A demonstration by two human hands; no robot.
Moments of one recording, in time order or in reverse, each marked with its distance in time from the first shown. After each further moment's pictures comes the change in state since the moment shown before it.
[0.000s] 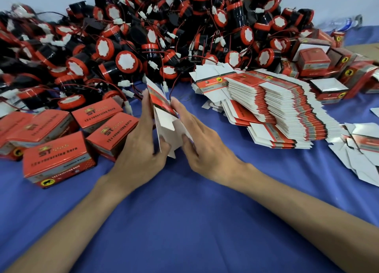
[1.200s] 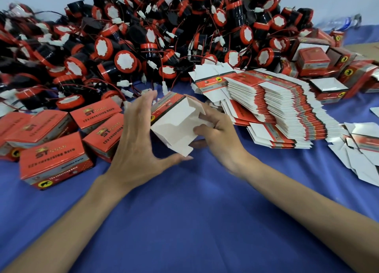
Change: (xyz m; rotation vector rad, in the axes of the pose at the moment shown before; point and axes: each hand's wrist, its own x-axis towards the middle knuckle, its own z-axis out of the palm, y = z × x) left_hand 0.003 0.011 -0.009 0.144 0.013 0.060; right_hand 0.011 0.001 -0.013 0.784 0.129 0.487
